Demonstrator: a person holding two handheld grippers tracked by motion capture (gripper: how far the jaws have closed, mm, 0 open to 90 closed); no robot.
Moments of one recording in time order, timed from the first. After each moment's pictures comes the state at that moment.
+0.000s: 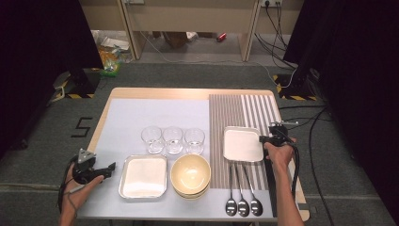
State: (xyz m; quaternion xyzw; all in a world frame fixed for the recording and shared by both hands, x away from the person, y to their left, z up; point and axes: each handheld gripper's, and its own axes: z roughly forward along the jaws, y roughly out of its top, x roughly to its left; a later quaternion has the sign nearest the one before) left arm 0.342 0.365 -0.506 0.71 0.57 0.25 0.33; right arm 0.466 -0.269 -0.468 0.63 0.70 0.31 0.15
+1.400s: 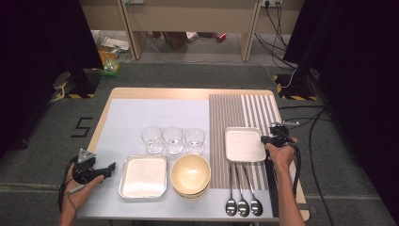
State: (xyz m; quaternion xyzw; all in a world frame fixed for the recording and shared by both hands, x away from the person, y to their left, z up) left arm 0.342 0.365 -0.506 0.71 0.57 0.25 0.33; right arm 0.464 -0.271 -0.466 0.62 0.70 0.30 0.16
